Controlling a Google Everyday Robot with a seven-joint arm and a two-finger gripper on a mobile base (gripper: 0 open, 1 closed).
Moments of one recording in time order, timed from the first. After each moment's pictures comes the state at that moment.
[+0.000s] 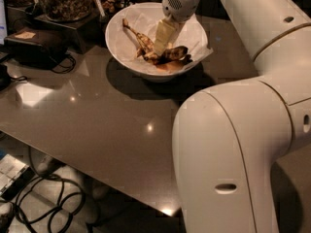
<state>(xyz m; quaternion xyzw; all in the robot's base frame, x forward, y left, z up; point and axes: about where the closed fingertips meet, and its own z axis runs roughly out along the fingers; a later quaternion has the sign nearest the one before) 0.692 -0.050 0.923 -0.50 0.85 0.09 0.12</state>
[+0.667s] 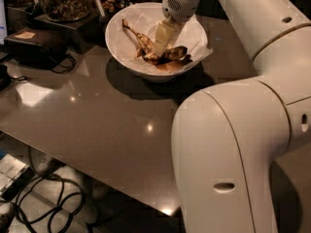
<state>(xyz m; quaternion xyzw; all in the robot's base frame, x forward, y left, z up) 0.692 -0.050 0.920 -0.50 0.85 0.09 0.12</state>
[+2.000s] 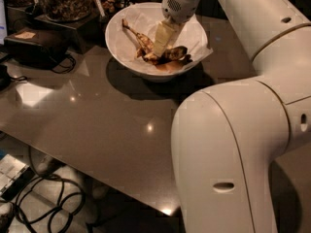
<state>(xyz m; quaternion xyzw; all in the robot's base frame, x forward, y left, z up) 0.692 -0.050 0.920 -0.50 0.85 0.09 0.12</state>
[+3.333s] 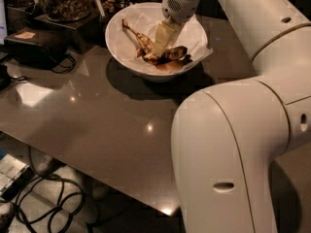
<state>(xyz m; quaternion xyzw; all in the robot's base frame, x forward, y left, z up) 0.692 -0.050 0.920 -0.50 0.85 0.09 0.12</state>
